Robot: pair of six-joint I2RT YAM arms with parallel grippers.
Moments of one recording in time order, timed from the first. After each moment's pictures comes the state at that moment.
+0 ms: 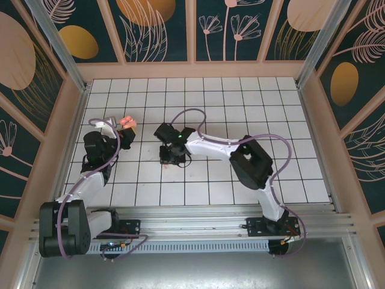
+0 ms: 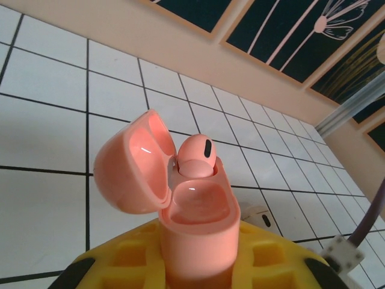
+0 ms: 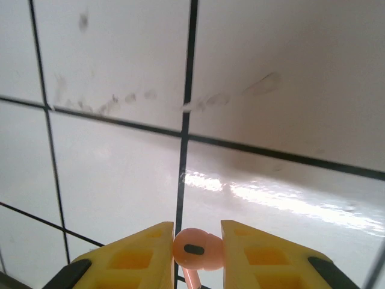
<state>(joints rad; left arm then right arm) 0.05 1.15 0.41 0.47 0.54 -0.46 0.99 2.08 1.60 -0.66 -0.12 0.90</state>
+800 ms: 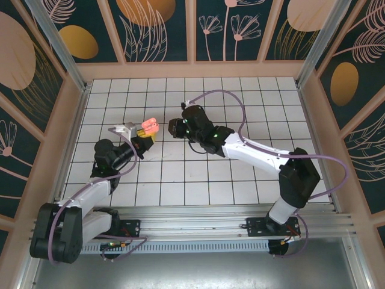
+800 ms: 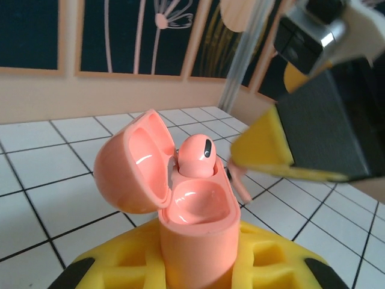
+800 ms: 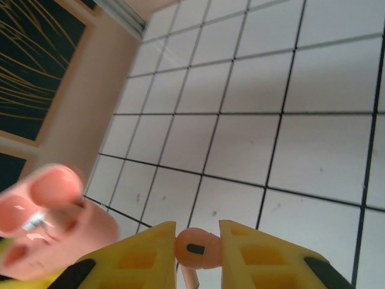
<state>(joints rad) -0.17 1.10 0.32 0.77 0.67 -0.26 0.90 1.64 1.28 -0.13 0.06 0.74</state>
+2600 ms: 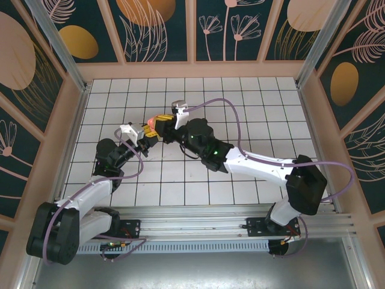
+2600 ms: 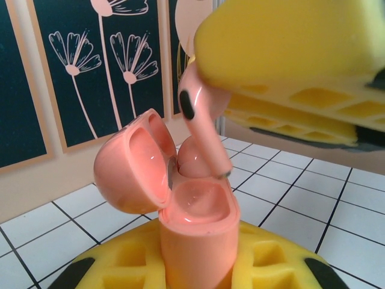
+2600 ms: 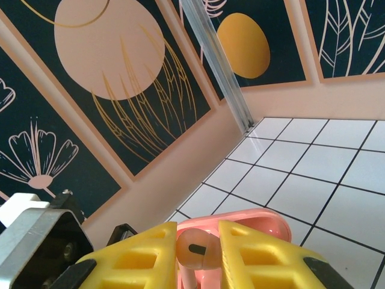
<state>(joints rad) -0.25 1.10 0.36 0.86 0.64 -0.07 1.04 1.56 1.12 0.41 0.11 0.46</state>
